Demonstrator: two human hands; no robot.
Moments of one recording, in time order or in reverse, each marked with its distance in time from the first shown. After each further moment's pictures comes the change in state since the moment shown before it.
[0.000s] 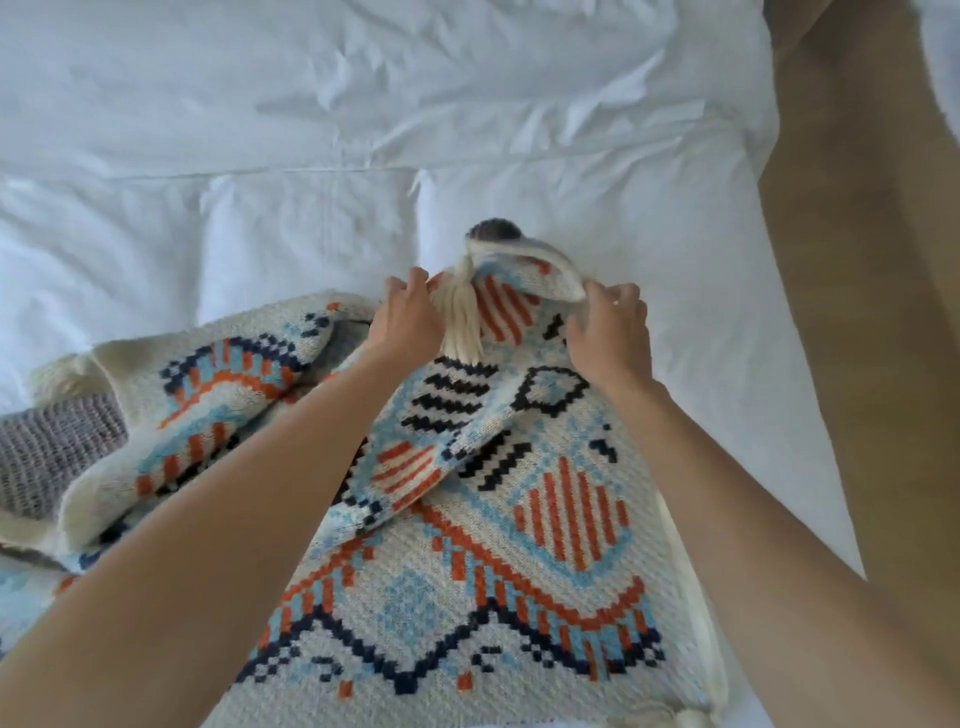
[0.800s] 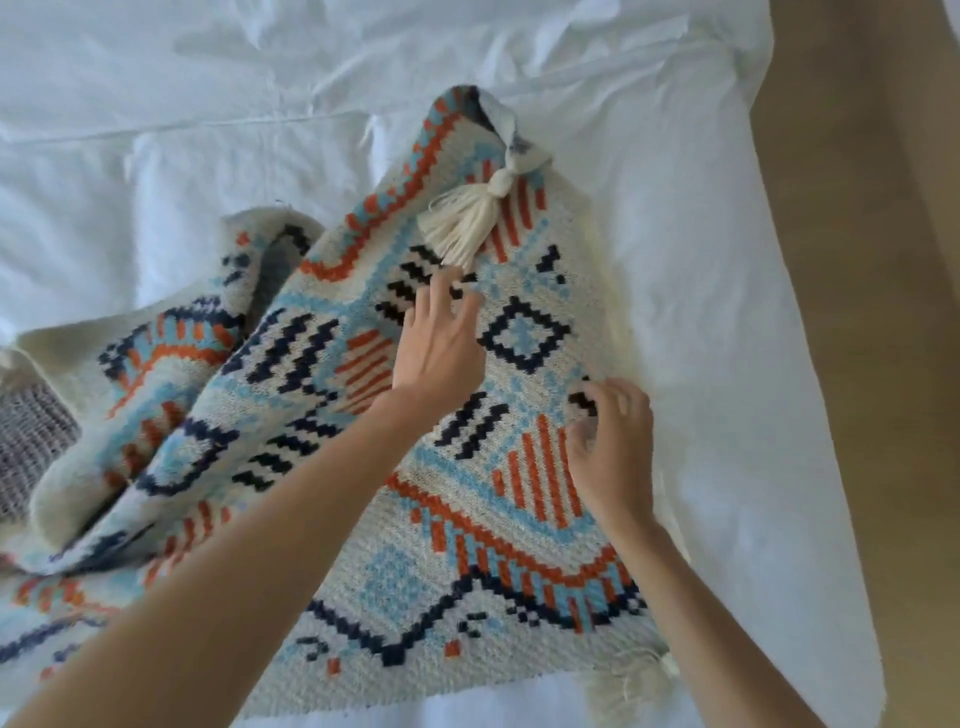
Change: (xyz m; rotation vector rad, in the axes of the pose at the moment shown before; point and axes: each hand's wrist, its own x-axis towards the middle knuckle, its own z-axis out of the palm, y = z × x) left_hand -0.050 0.023 0.059 0.193 0.086 0.406; right_hand -0.129 0.064 0.049 0.161 0.137 0.033
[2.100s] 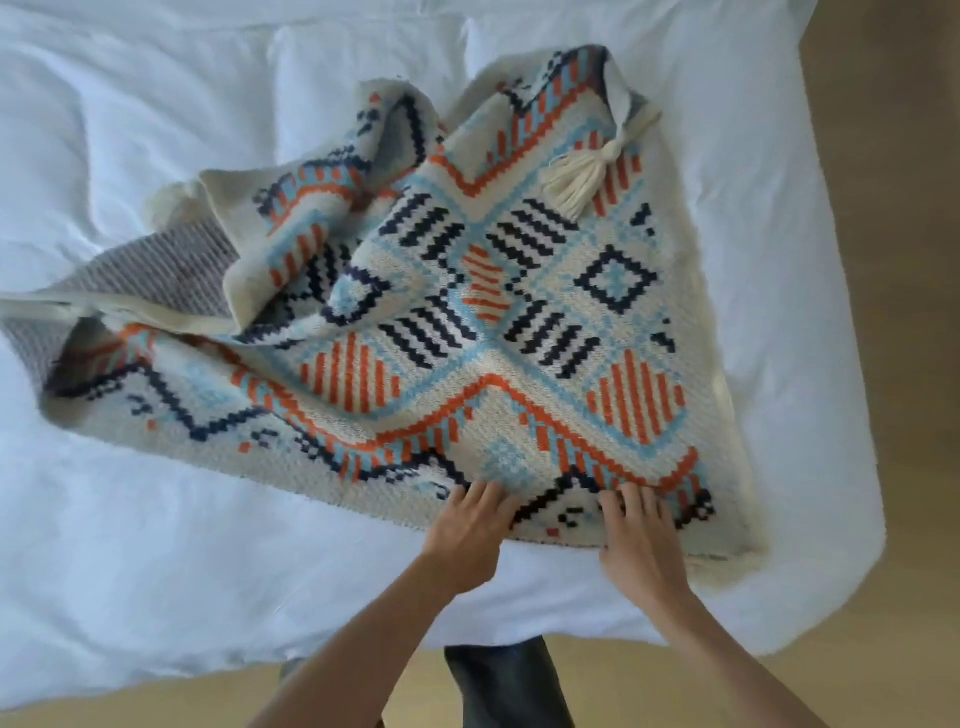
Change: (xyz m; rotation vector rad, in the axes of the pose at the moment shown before) left_hand -0.373 -0.007 0.056 0.204 -0.430 0.261; right_hand -0.282 0.044 -0.014 -0.586 -0.326 -0.326
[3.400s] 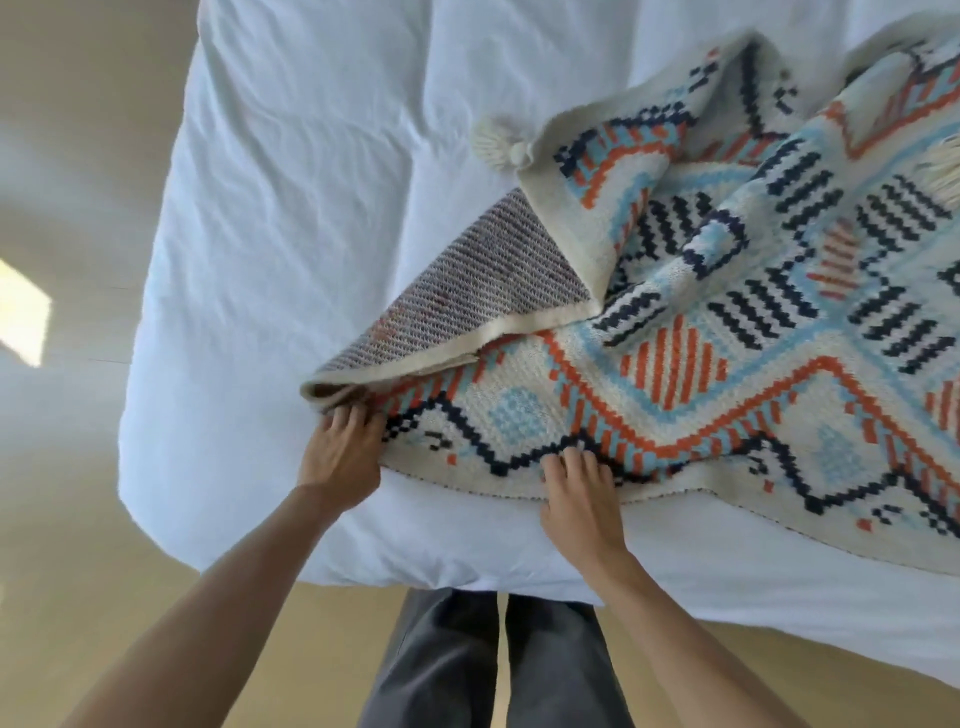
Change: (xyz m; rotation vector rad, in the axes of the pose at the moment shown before) left_hand -0.301 -0.379 0.046 0.161 0.073 -0.515; right_hand 0.036 -0.423 0.003 0.102 0.015 -0.206
